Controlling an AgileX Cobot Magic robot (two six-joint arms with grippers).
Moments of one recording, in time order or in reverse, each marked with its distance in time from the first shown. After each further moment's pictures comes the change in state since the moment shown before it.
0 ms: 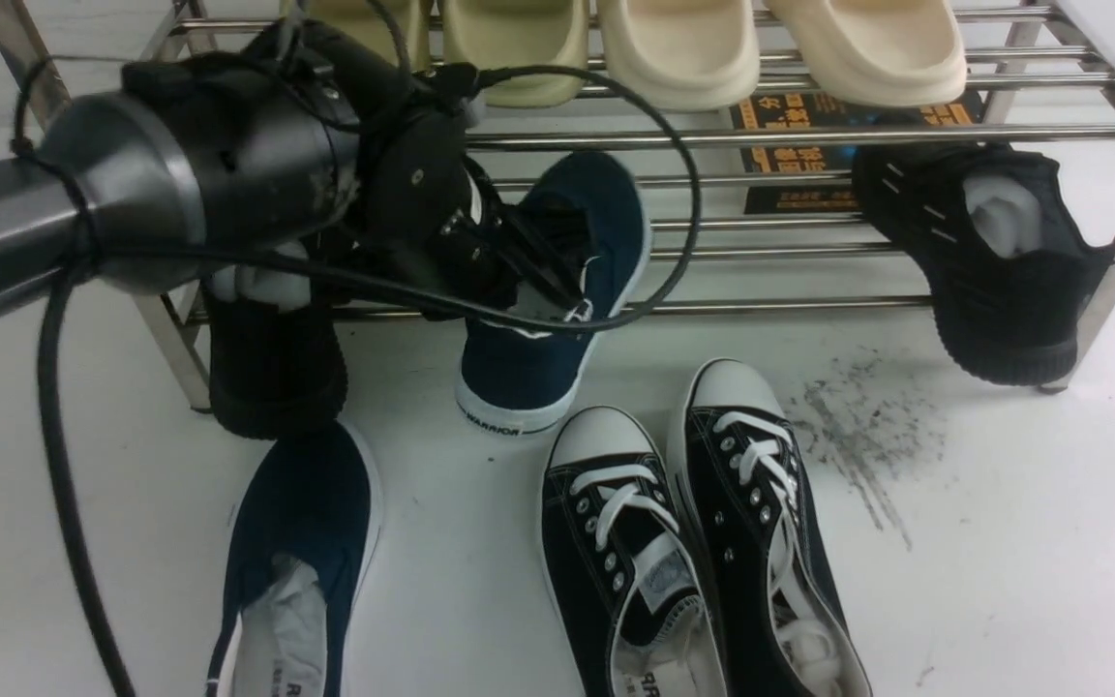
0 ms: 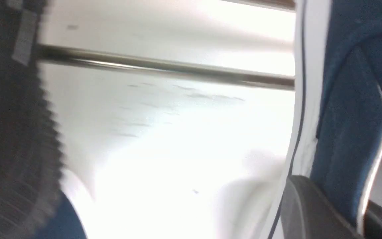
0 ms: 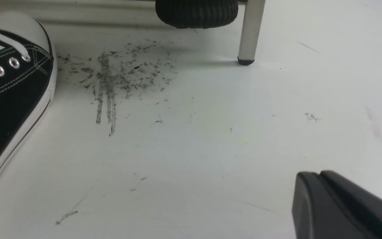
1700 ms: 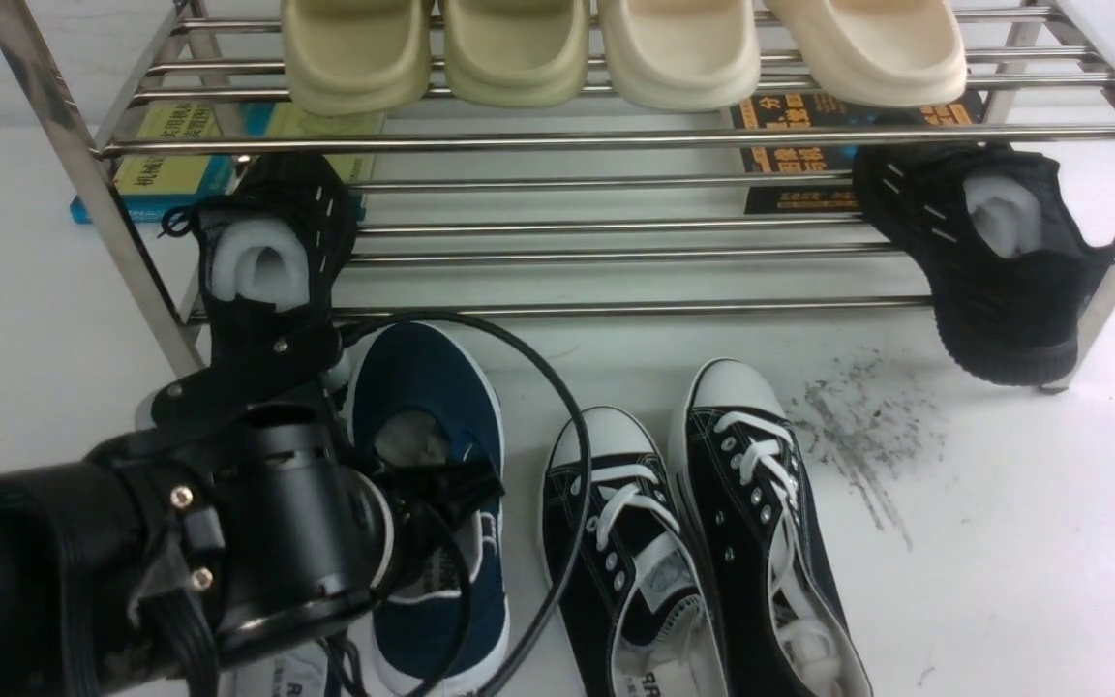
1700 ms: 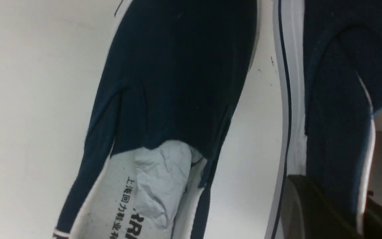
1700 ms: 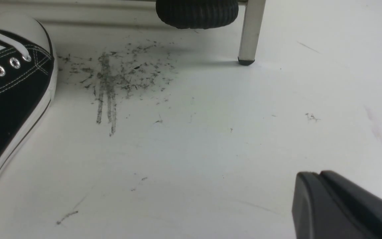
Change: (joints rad) right arm 0.000 0.000 0.000 0.000 0.000 0.000; left arm -0.290 -0.313 0.587 0.415 0.066 -0.897
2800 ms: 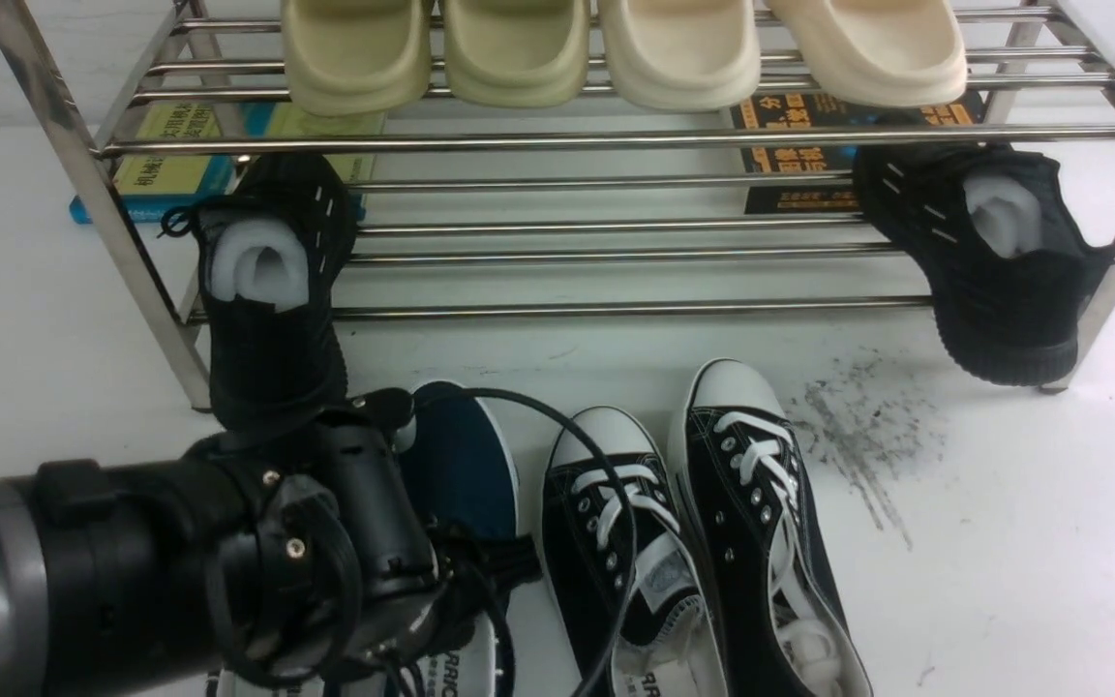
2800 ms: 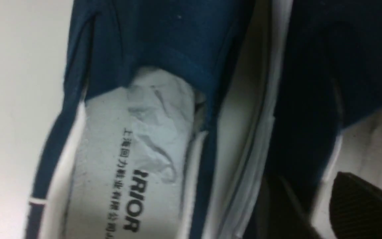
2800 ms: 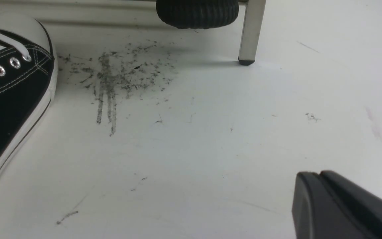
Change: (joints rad) right arm 0.000 0.000 0.000 0.000 0.000 0.000; left arm 0.000 0.094 -0.021 -0.199 -0.010 0.265
